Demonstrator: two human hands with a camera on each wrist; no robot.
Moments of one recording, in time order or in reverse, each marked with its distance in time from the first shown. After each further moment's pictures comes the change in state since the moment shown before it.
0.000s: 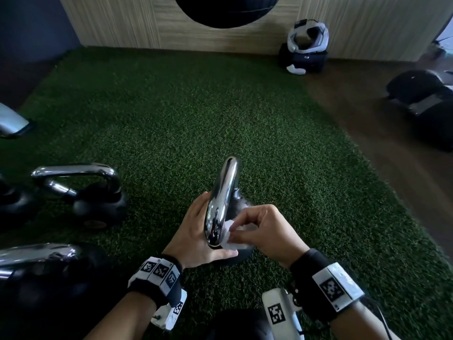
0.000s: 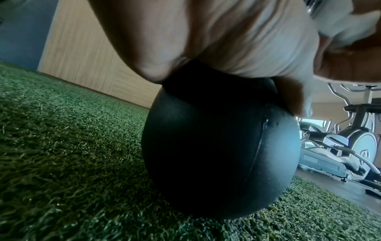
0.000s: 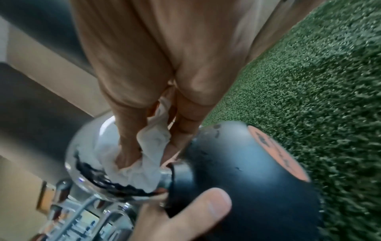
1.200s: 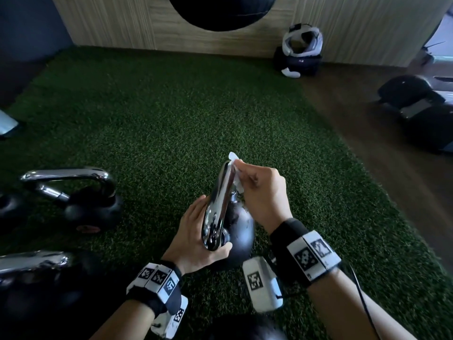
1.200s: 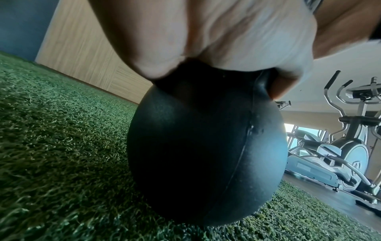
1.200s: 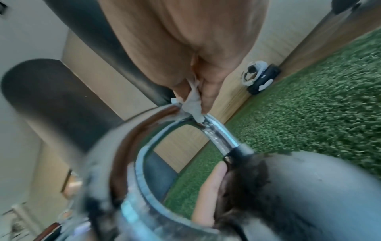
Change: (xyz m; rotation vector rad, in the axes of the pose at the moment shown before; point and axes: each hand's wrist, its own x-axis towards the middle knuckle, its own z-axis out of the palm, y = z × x) left_hand -0.001 0.024 -0.006 -0.233 0.223 -0.047; right_hand 0.055 -0.034 -0.007 -0.429 0.551 -0.220
